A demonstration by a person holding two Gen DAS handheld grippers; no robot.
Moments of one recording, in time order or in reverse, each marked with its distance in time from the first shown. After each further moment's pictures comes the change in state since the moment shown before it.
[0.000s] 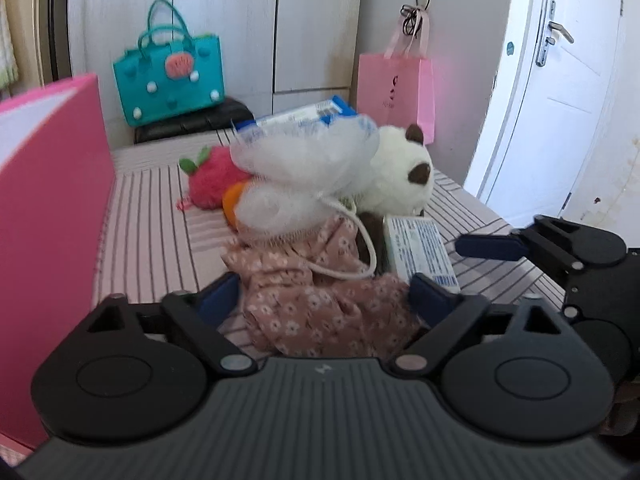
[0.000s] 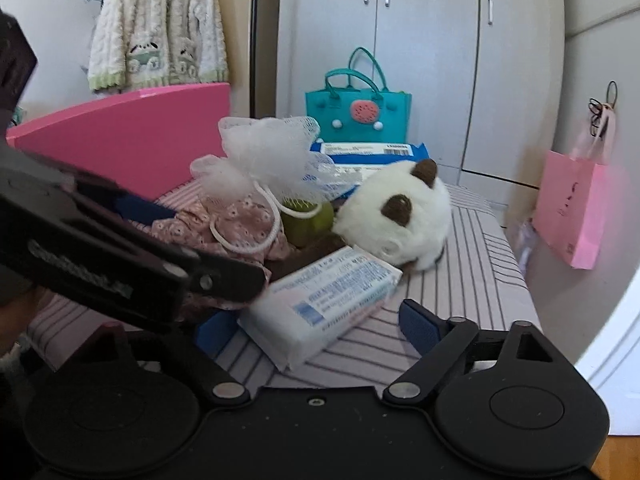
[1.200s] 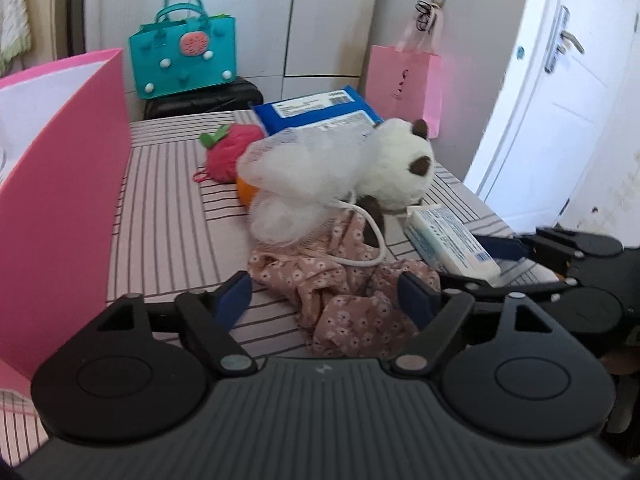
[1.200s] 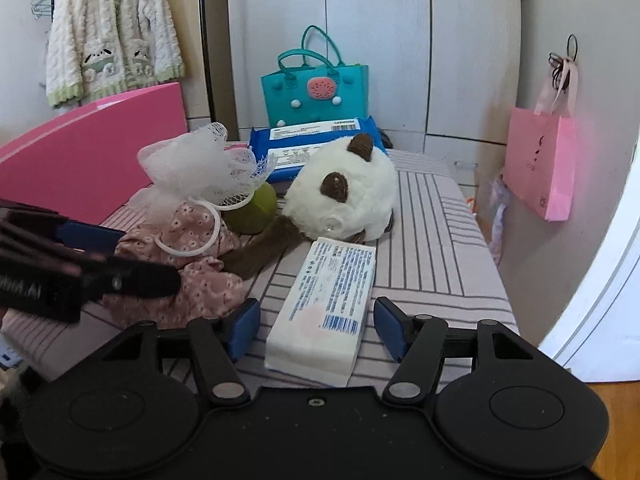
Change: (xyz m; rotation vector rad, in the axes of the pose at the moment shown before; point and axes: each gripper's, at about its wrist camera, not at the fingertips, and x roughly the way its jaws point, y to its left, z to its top) left arm -0.018 0.002 -0.004 -0.046 0.040 -0.002; right arm -0.010 -0.020 0.000 0.123 0.074 -0.082
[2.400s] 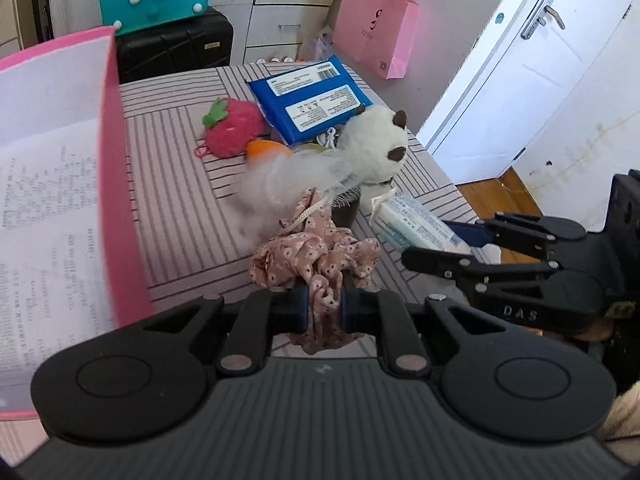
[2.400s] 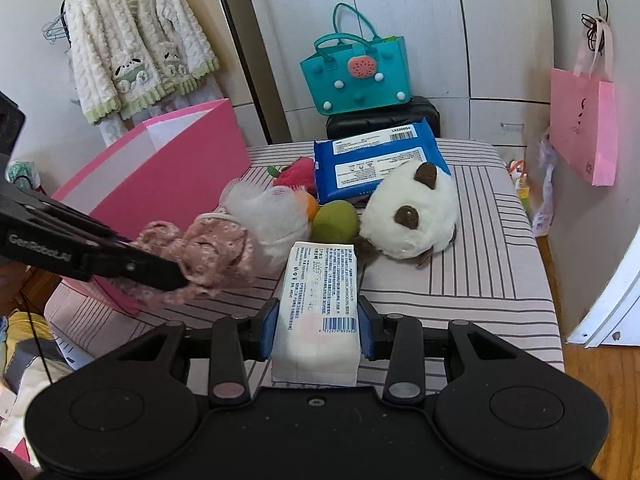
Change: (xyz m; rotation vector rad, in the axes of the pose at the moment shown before) left arm -0.042 0.042 0.059 -0.038 0.291 -0.156; right arm -0.031 0.015 0.045 0.101 0.124 0.182
